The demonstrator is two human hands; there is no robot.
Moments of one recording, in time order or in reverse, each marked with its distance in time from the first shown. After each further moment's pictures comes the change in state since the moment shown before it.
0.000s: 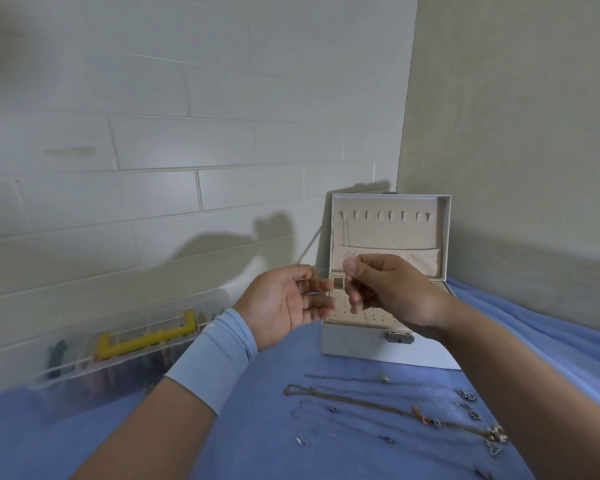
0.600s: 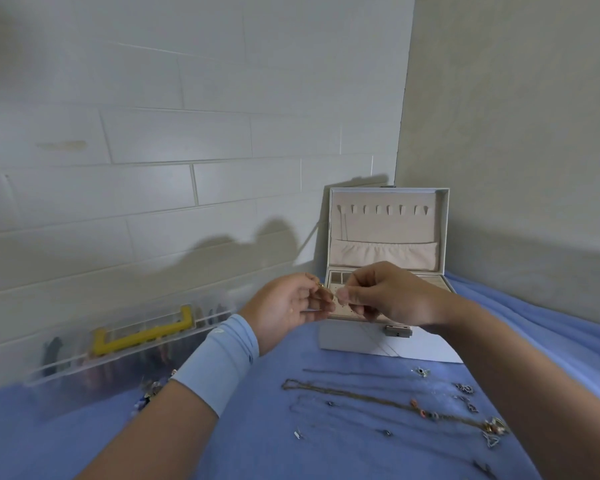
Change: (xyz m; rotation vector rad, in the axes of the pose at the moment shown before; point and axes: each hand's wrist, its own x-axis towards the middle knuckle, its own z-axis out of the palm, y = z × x) left_hand 0.007 -0.017 -0.001 0.185 0.071 0.004; right_hand -0.001 0.008 -0.007 -0.360 -0.082 0.121
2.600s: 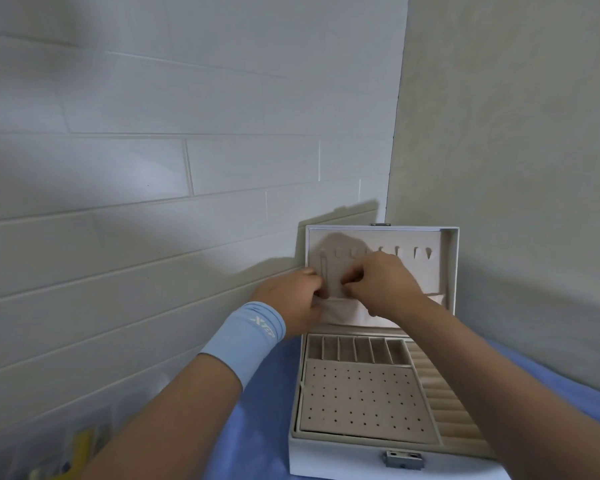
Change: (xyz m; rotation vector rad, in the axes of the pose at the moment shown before) left_hand 0.177 0.038 -0.008 1.699 0.026 0.343; right_hand 0.148 0.046 -0.086 -0.530 0.404 0.194
